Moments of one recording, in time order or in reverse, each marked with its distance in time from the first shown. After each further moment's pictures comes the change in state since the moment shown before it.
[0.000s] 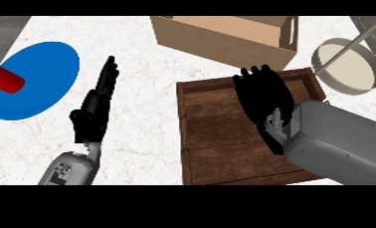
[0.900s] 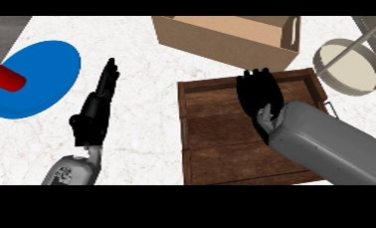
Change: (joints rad) left arm 0.026 -0.029 0.016 -0.026 -0.034 -0.023 -0.003; right arm 0.140 0.124 -0.090 0.167 0.238 0.047 -0.077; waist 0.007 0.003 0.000
